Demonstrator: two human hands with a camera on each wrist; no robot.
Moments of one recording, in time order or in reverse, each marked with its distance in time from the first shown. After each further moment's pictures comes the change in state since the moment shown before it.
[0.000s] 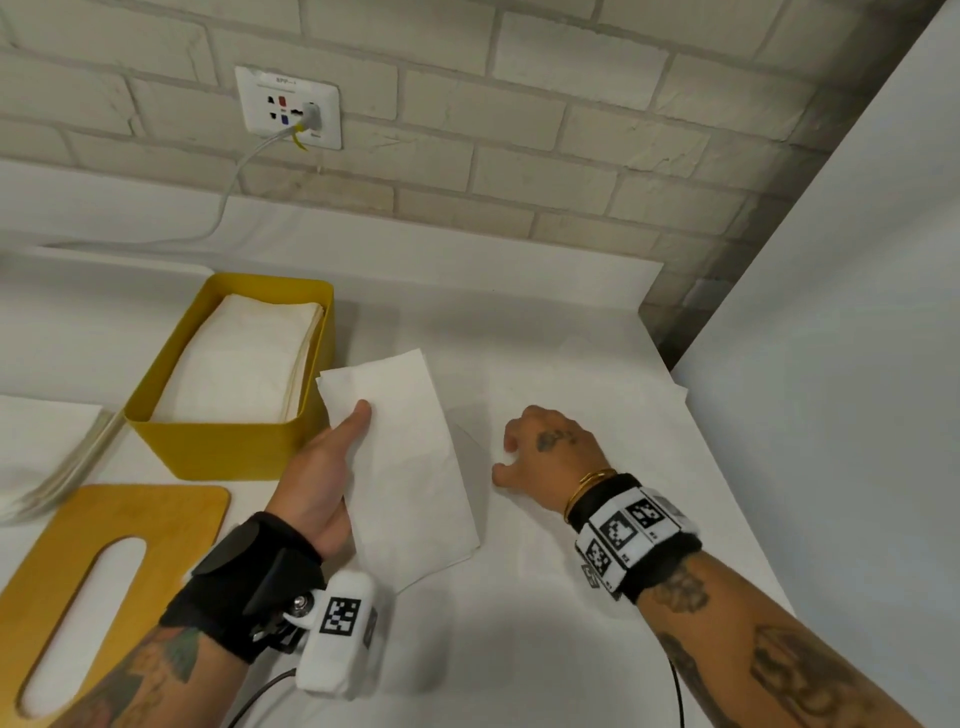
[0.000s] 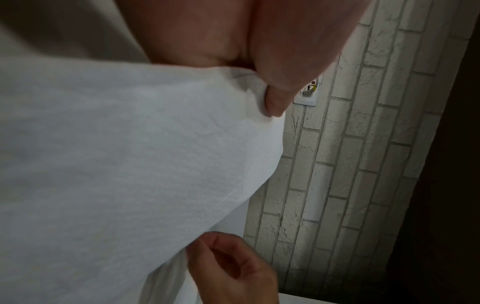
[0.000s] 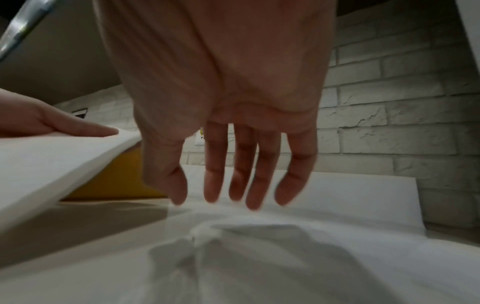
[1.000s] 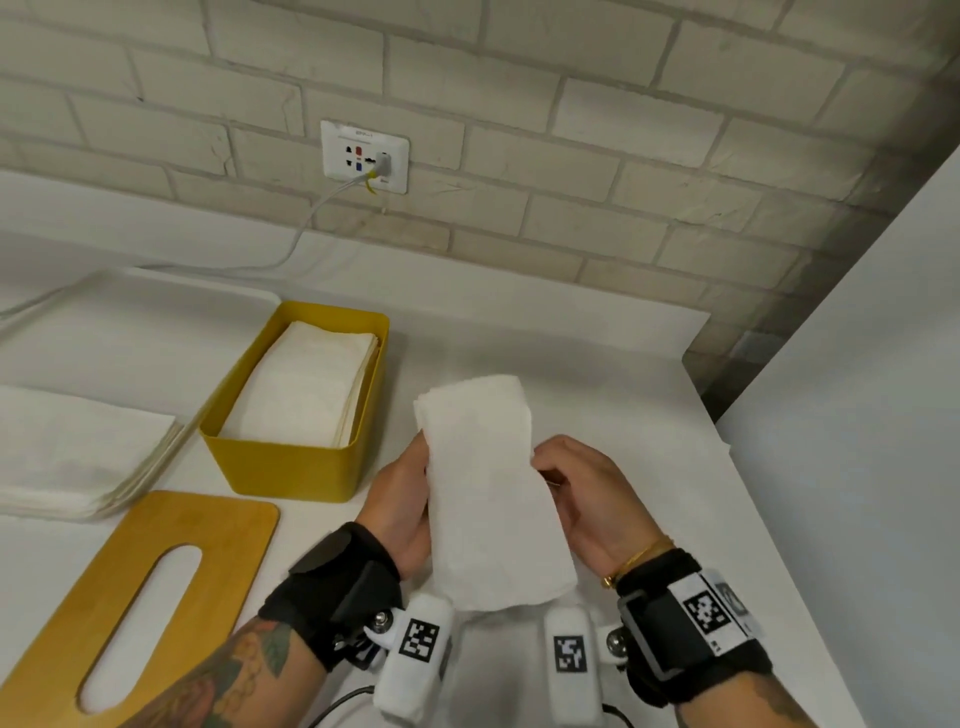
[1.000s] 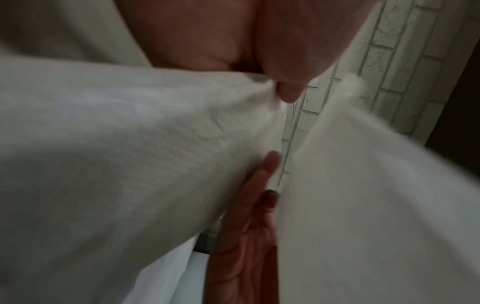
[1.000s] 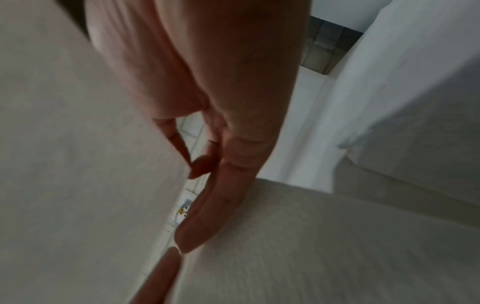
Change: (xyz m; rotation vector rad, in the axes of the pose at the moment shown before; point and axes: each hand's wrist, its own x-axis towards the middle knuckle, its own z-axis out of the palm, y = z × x) left_hand 0.005 -0.007 0.025 0.027 -0.075 -0.018; right_hand -0.021 -0.028 -0.019 1.596 -0.041 0.191
